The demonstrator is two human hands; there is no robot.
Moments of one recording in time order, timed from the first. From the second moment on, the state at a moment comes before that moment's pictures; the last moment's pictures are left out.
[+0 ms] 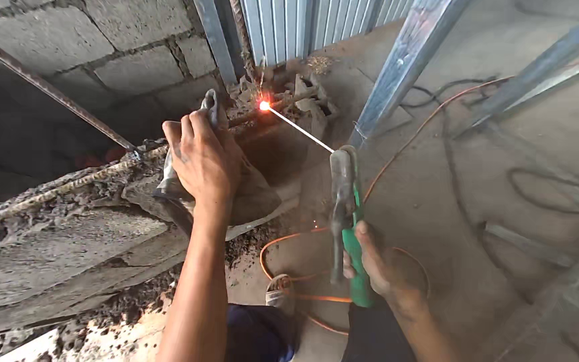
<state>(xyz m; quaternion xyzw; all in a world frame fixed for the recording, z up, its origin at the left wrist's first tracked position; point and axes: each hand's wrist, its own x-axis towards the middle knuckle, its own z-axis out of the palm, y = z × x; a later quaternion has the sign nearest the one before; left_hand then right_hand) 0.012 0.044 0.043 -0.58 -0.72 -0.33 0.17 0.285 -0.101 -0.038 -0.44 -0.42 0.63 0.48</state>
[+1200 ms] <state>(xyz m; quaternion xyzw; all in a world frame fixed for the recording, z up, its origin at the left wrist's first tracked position) -0.009 -0.032 0.069 -0.61 -0.66 -0.42 0.16 0.353 -0.187 -0.046 -0.45 -0.39 0.60 0.54</state>
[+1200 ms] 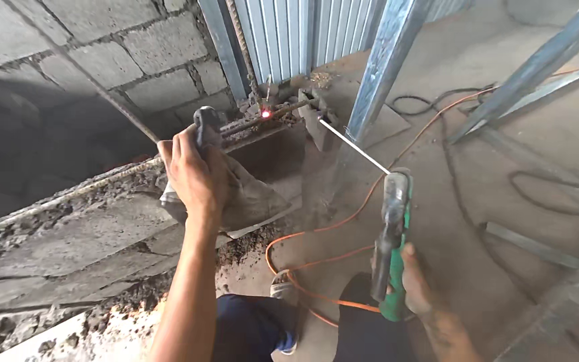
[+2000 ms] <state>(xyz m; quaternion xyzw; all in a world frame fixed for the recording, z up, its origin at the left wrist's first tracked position) -0.311 -0.575 -0.085 -0.16 -0.93 -0.31 0.13 0.092 -0.254 -0.042 -0.18 -0.53 0.76 0.32</state>
